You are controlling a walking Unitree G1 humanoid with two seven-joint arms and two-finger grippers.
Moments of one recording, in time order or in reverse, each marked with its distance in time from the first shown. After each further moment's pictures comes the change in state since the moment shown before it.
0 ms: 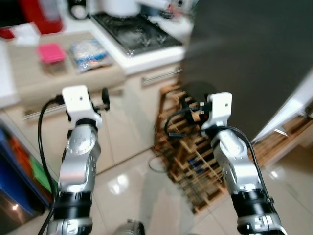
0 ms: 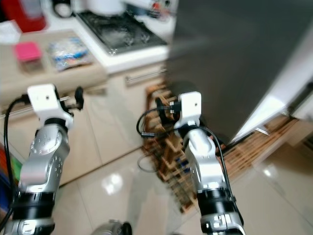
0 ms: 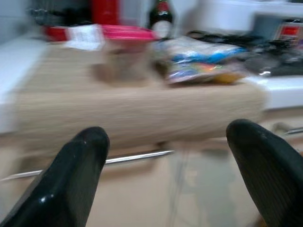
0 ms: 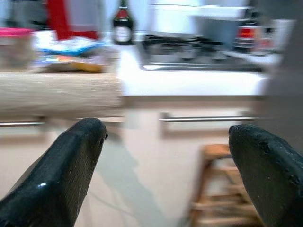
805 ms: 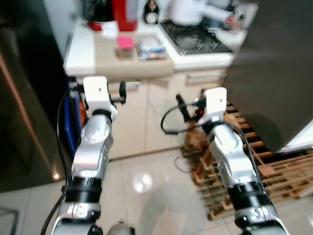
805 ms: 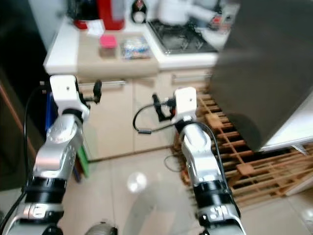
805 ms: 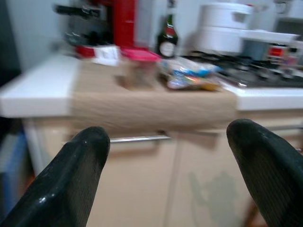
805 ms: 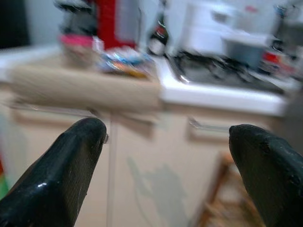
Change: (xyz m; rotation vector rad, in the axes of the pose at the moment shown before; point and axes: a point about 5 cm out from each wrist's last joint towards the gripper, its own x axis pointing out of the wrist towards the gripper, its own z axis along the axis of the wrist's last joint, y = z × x) left arm 0.020 -0.043 0.012 -0.008 -0.028 -0.150; right arm 0.005 -0.009 0.003 -0.054 -0.022 -0.074
